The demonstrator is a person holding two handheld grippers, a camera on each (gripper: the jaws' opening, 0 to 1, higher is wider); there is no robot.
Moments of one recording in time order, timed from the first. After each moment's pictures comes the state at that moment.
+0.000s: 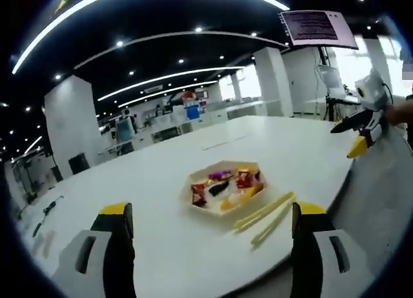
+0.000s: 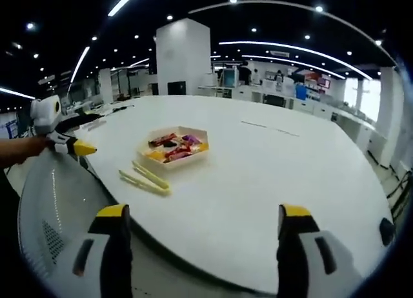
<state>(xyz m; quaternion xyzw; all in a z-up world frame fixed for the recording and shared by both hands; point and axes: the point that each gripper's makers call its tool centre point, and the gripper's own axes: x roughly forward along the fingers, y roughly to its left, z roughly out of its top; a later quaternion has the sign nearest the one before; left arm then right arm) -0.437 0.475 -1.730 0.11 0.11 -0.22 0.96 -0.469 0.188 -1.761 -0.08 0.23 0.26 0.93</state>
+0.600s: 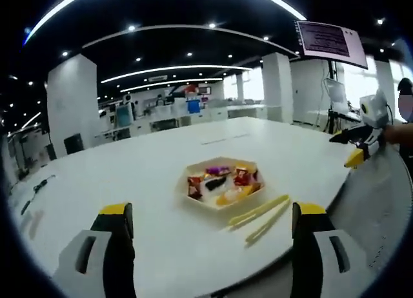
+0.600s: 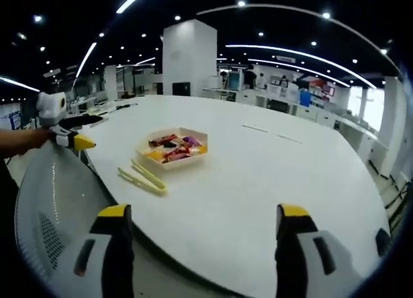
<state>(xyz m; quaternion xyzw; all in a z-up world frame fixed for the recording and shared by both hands) -0.437 0.480 -1.737 0.08 0.12 -0.22 0.96 -0.464 0.177 -1.758 -0.10 0.21 0.26 0.94</state>
